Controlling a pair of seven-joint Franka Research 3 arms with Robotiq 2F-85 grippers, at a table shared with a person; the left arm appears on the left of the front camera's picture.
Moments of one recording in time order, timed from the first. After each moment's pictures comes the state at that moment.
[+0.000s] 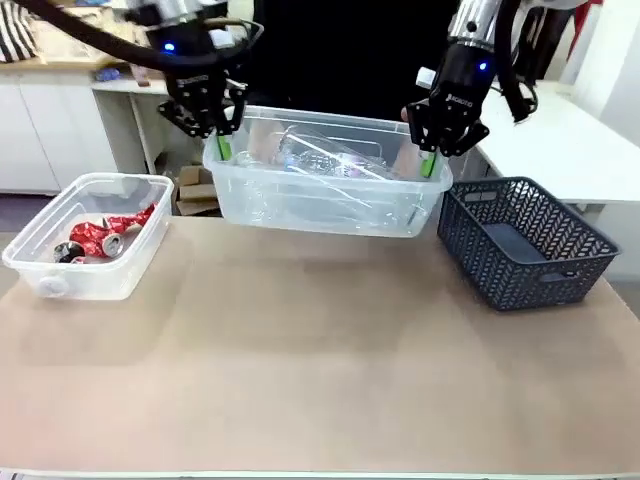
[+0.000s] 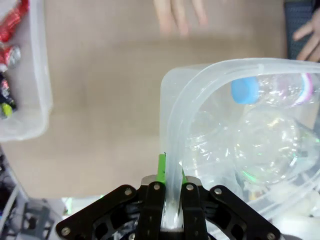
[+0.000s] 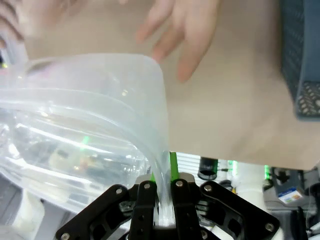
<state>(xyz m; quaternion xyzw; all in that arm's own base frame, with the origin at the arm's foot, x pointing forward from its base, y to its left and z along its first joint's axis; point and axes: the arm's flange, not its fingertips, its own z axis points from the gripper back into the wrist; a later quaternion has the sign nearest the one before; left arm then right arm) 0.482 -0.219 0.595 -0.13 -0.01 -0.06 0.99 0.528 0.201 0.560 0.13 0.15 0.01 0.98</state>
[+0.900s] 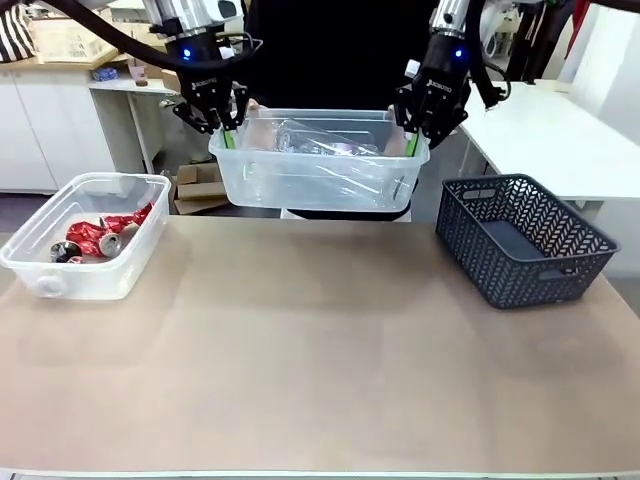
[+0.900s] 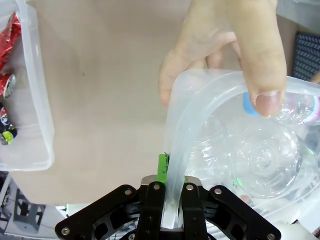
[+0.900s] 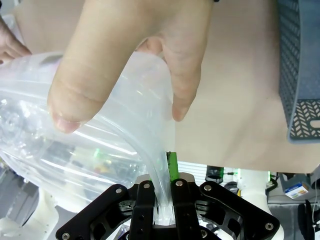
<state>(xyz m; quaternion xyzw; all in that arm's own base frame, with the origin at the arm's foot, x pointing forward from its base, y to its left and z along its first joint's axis) 0.584 -0.209 0.560 -0.14 0.05 -0.02 0.99 0.594 0.205 0.554 0.14 0.16 -0.02 0.98</state>
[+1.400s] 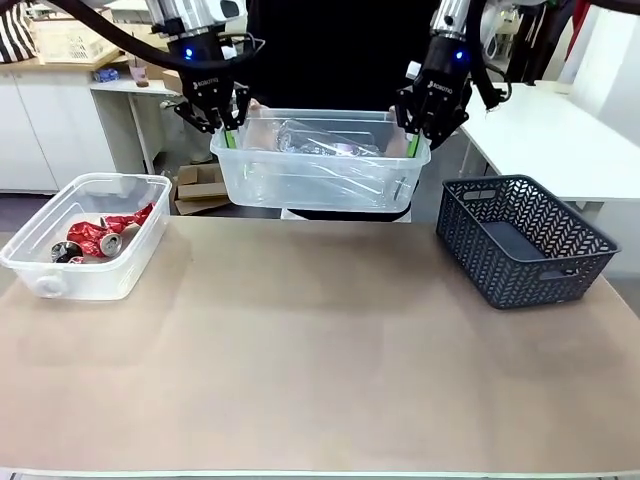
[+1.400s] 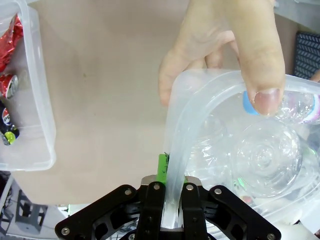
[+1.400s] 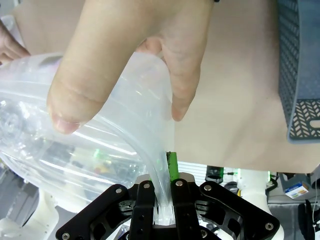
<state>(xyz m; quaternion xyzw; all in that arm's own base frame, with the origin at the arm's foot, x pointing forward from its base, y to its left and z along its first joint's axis) 0.583 -0.211 0.561 -0.14 0.05 -0.03 0.99 0.594 0.204 0.553 0.14 0.16 -0.02 0.98</state>
